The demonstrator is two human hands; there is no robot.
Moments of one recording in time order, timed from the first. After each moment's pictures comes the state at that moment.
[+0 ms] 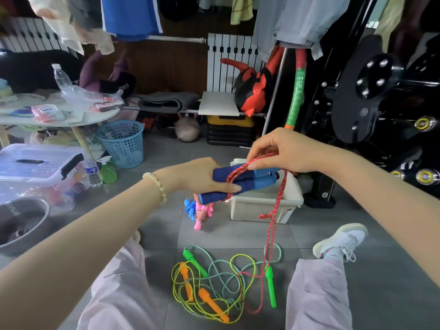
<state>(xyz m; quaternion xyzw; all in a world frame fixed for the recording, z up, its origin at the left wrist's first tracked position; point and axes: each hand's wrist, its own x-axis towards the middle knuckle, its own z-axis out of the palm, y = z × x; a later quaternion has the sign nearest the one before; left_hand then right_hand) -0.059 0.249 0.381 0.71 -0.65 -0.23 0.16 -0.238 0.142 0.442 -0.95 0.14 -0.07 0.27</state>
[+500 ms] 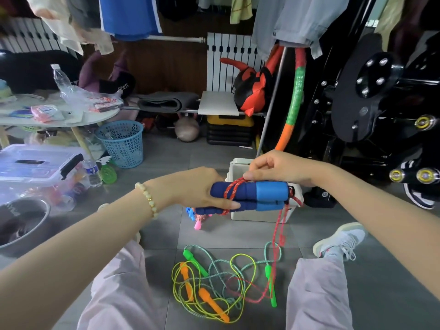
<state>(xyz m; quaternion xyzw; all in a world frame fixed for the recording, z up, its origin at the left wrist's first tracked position) -0.071 0.270 0.382 0.65 -0.71 -0.23 0.14 -0.239 0.138 0.407 -0.89 0.20 0.01 0.42</state>
